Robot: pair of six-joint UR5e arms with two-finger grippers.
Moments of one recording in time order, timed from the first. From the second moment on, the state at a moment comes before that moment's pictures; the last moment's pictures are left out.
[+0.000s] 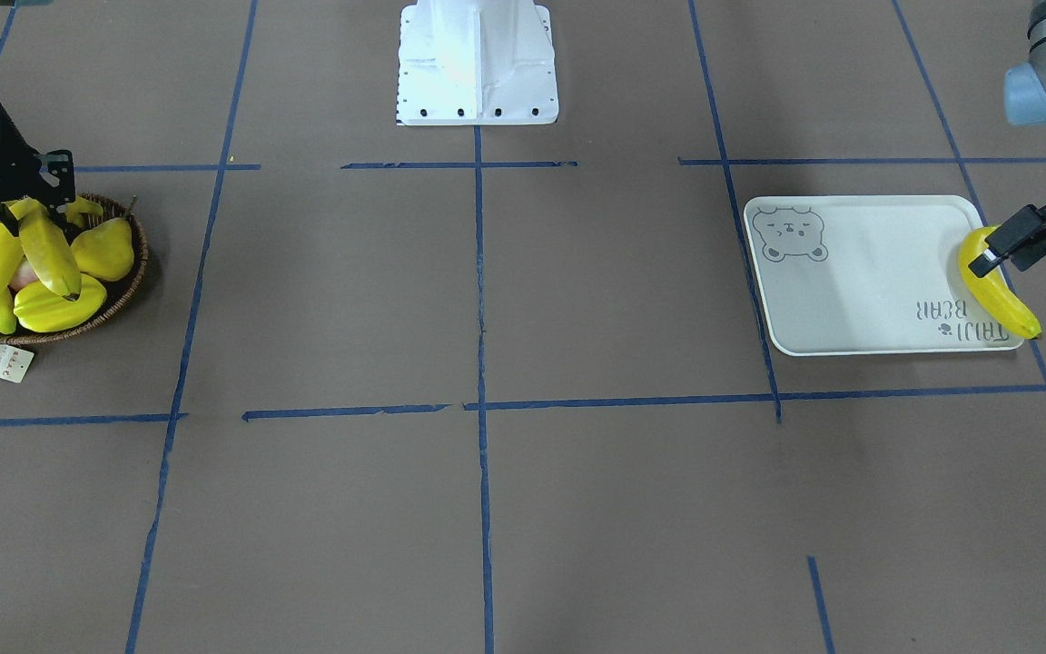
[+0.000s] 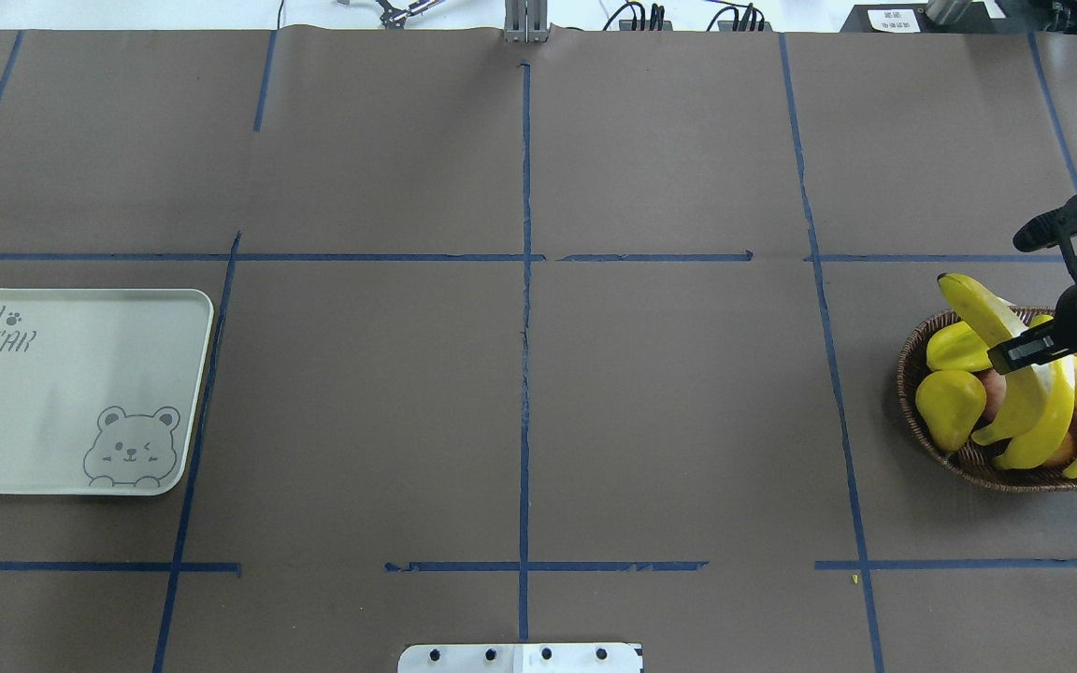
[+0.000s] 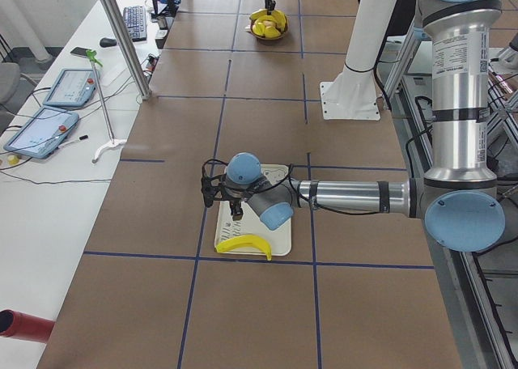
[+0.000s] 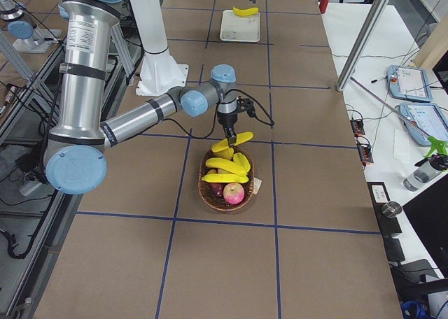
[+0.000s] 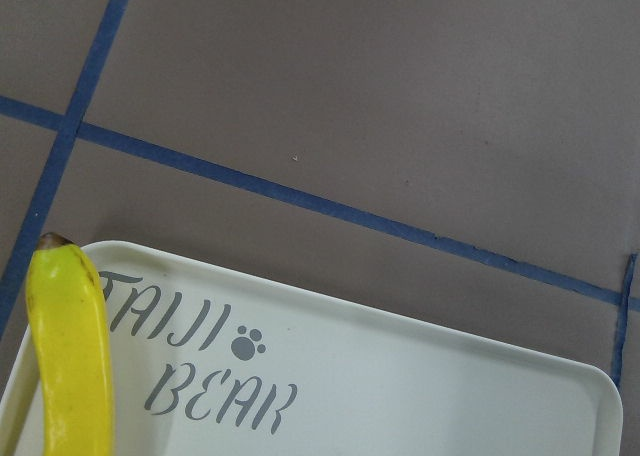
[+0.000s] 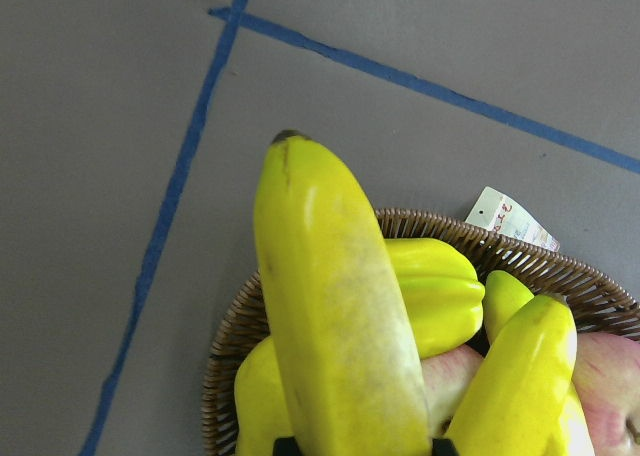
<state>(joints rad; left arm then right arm) -1.23 -1.47 -1.60 -2.43 -2.37 -1.06 0.91 -1.68 2.21 -1.58 2.00 0.51</state>
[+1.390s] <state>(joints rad) -1.06 -1.80 -1.73 -2.44 -2.41 -1.49 0.65 -1.18 2.11 -1.47 2.00 1.07</state>
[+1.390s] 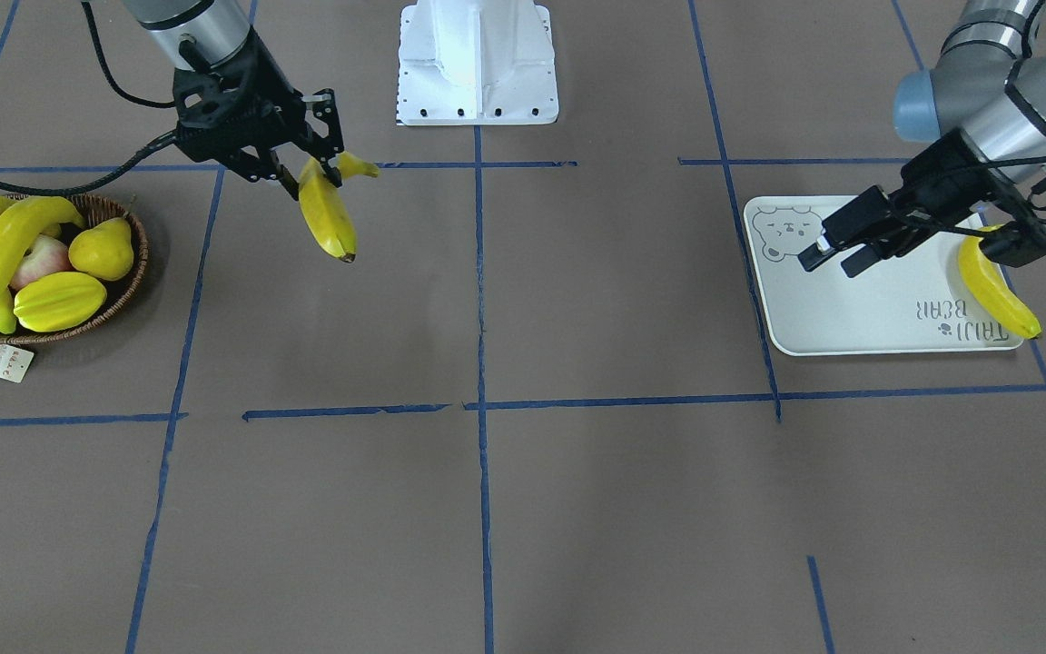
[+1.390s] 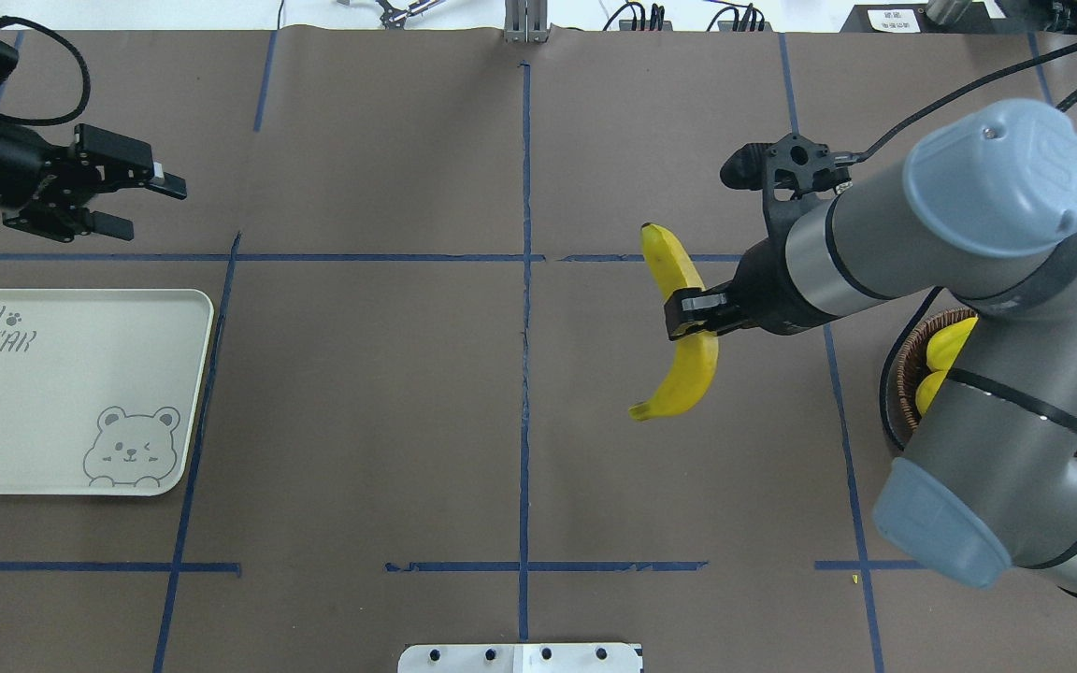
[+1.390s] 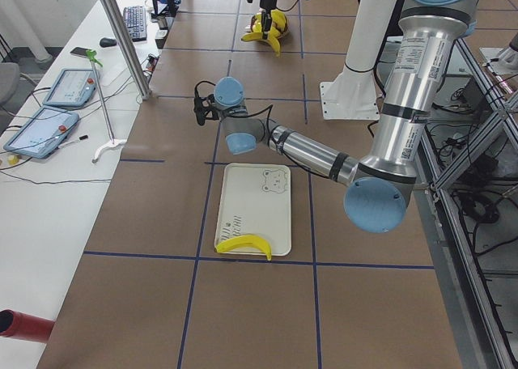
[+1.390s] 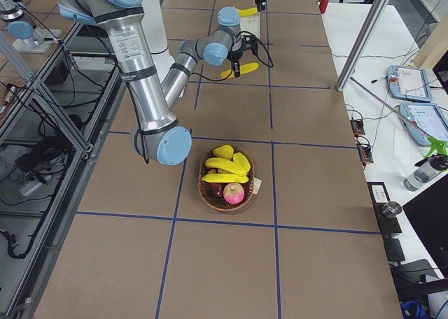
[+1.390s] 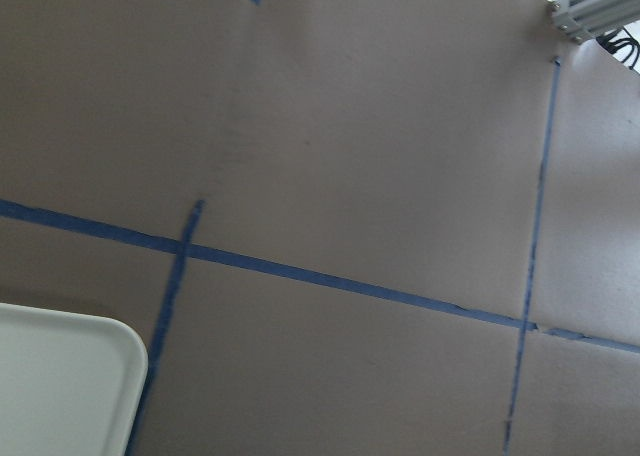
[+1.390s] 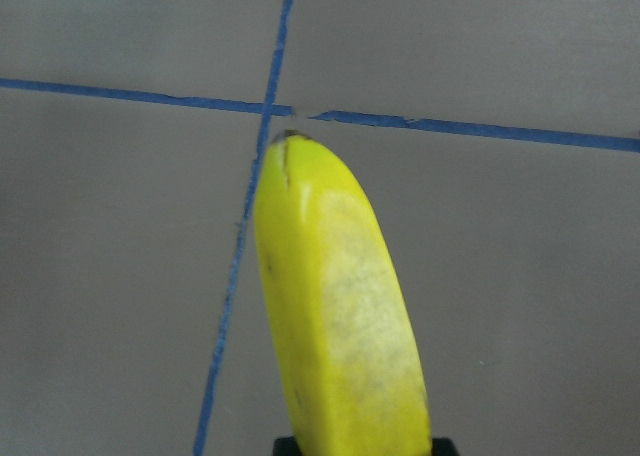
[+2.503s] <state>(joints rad) -0.80 -2.03 -1.76 -2.43 -2.12 -1.84 0.47 -0.88 1.87 -1.40 1.75 1.27</state>
